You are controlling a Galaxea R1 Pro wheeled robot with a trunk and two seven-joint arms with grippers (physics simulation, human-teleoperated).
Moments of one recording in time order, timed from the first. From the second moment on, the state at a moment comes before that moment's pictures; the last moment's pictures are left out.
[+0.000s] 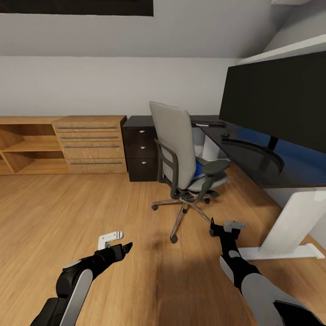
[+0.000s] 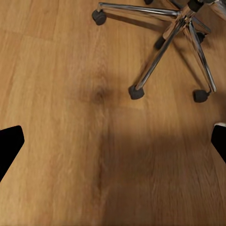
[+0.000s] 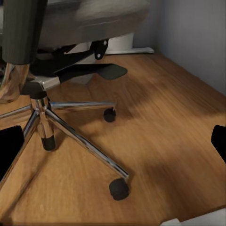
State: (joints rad) left arm -0.19 -0.03 -0.05 -1.62 0.44 0.79 0.15; right arm -0.76 0.01 -0.19 -0.27 0.16 -0.51 -0.19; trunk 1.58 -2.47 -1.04
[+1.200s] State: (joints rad) left arm -0.19 -0.03 -0.08 -1.60 0.44 0.79 0.15; right arm -0.76 0.01 -0.19 -0.28 0.16 -0.52 -0.20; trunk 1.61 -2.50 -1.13
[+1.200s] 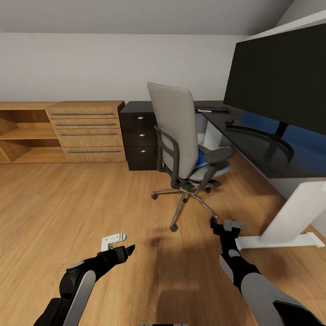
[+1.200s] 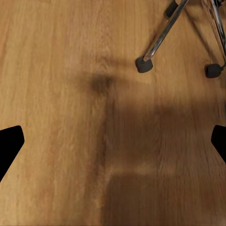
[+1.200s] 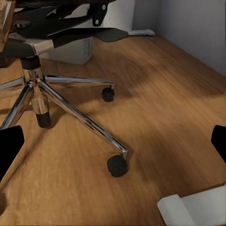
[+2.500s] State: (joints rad) left arm -0.19 -0.03 -0.08 -1.60 0.44 0.79 0.15; right arm -0.76 0.02 -0.19 -0.28 0.16 -0.56 -0.26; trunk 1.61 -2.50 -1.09
